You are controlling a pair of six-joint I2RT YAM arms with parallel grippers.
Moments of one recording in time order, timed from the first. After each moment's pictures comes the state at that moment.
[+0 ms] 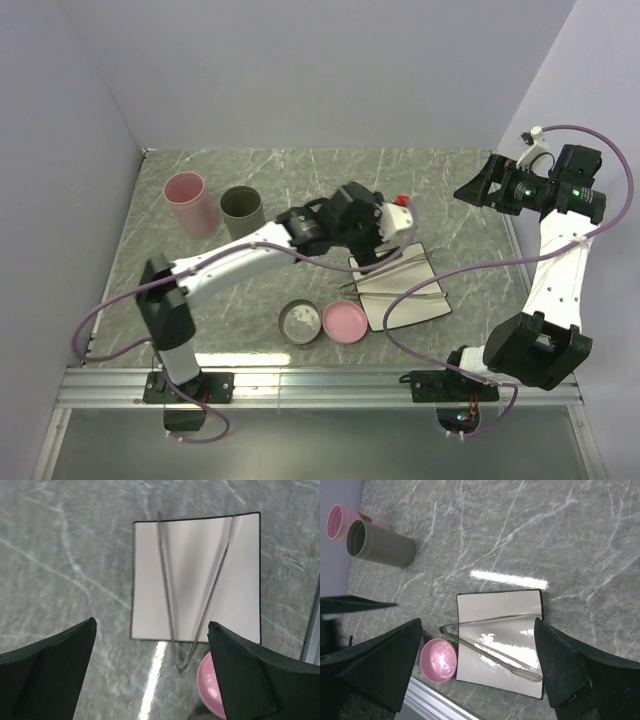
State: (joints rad) left arm -1.02 1.79 1.65 -0.47 0.13 0.32; right arm -0.44 1.35 1.50 -0.96 -0.83 -0.04
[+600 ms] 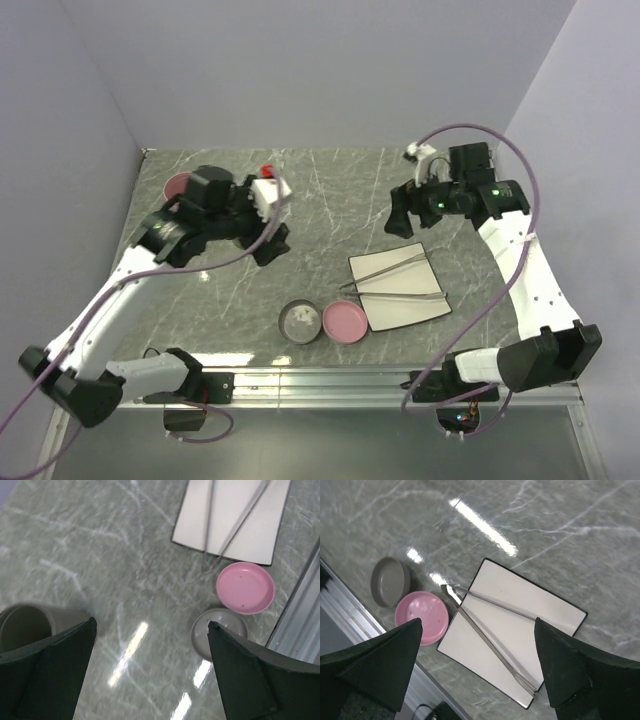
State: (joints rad) left arm -0.59 1.19 1.35 -0.75 0.36 0.33; right arm 0.14 1.33 1.47 -0.98 -0.56 -0.24
